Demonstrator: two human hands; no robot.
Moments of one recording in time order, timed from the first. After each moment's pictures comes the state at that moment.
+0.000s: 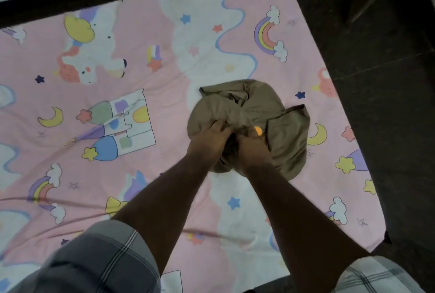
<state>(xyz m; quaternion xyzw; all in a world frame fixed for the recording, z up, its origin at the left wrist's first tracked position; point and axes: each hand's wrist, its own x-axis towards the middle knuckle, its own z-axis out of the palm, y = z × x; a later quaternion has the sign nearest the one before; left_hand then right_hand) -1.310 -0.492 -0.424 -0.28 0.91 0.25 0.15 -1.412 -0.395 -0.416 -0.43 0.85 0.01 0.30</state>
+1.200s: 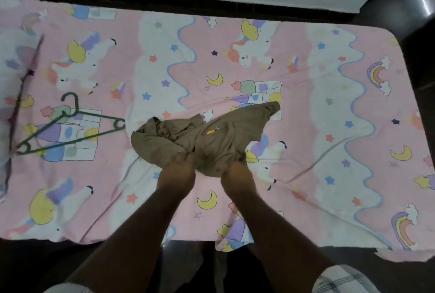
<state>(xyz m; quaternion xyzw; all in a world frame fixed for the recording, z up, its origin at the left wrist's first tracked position) -0.776 -0.466 -0.334 -0.49 0.86 0.15 0.04 -0.959 -0.411 -0.304 -0.59 0.75 0.04 0.29</state>
